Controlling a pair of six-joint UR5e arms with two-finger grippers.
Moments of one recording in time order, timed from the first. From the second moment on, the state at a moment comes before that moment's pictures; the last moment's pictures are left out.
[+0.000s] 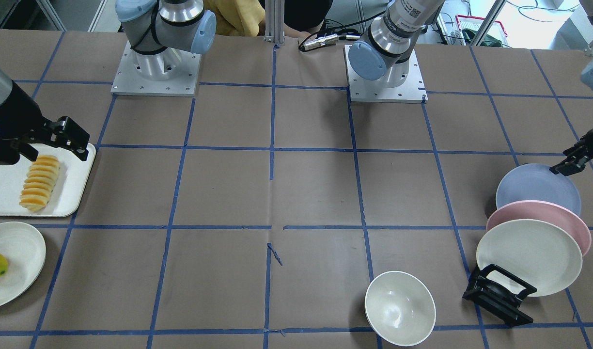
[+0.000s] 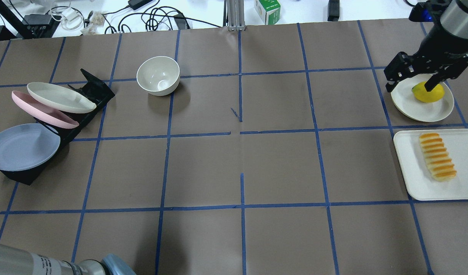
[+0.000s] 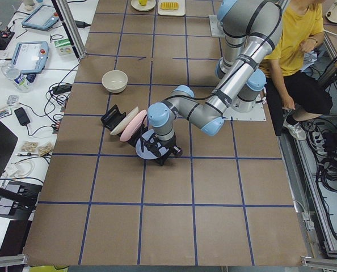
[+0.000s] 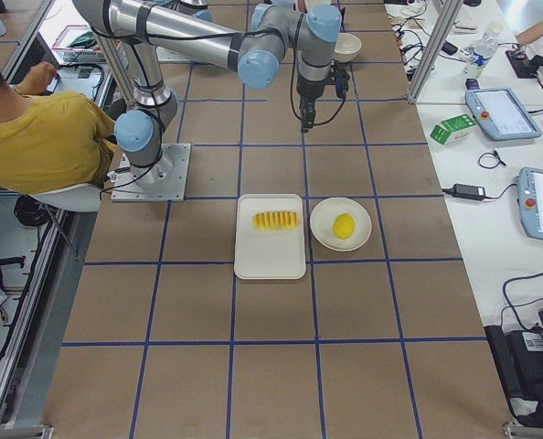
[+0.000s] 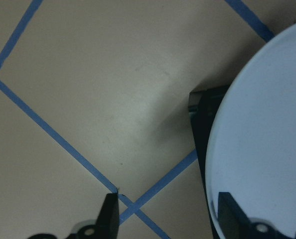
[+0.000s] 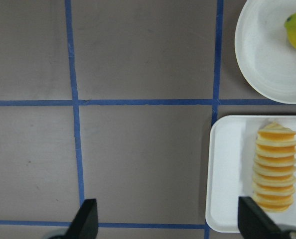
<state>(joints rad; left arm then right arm) -0.70 -1.90 -1.75 -1.16 1.74 0.09 1.24 -1.49 1.63 -1.65 -1.54 -0.34</state>
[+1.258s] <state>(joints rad) -0.69 -1.86 -1.65 -1.31 1.73 0.10 0.84 -1.38 2.10 -2.25 -1.58 -0.64</state>
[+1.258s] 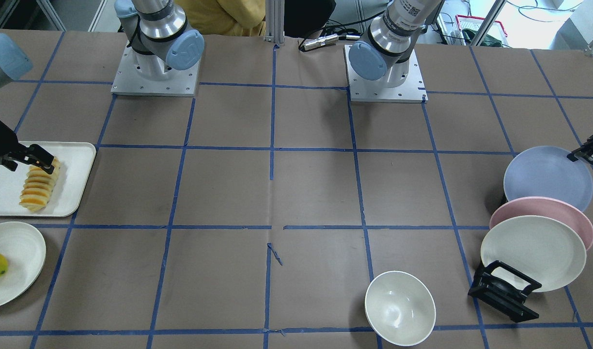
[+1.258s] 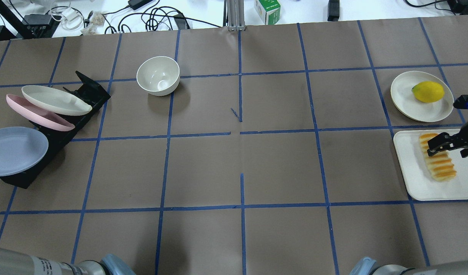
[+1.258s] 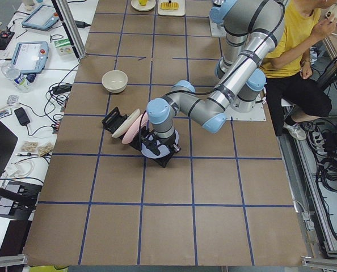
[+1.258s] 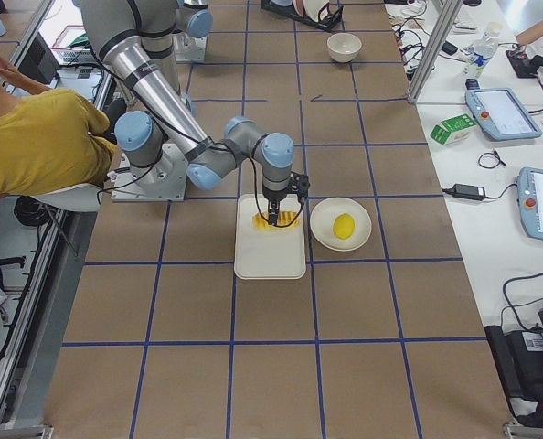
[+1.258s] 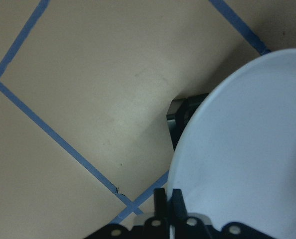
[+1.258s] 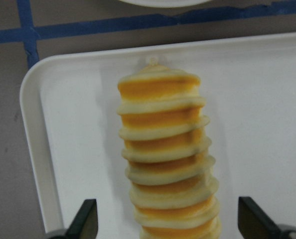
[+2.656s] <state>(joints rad) -1.15 -1.58 -1.55 -1.81 1.42 -0.40 0.83 -1.30 2.09 -2.30 -1.60 -0.70</state>
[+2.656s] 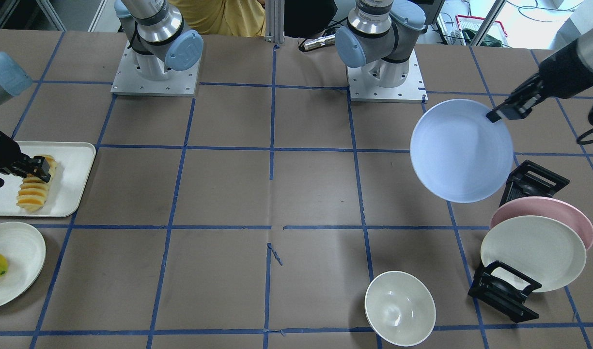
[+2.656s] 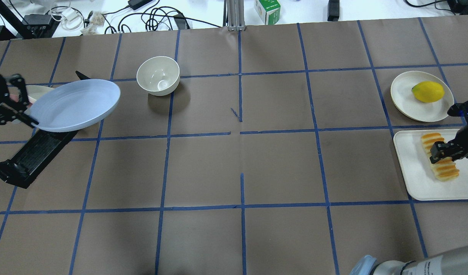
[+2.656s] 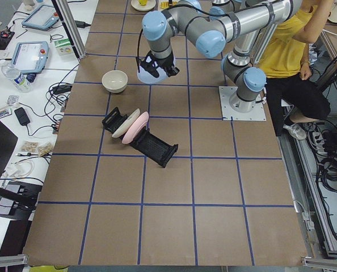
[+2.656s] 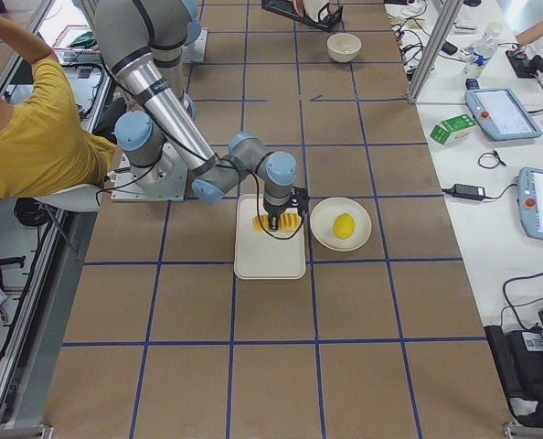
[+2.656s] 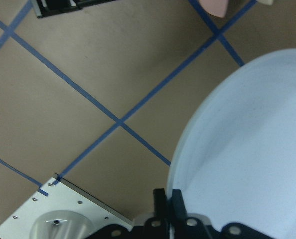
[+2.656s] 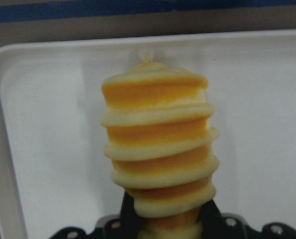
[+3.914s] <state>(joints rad) -1.77 -1.81 -1.96 -0.89 1.37 -1.09 1.05 -1.51 1.79 -1.82 -1.58 -0.66</state>
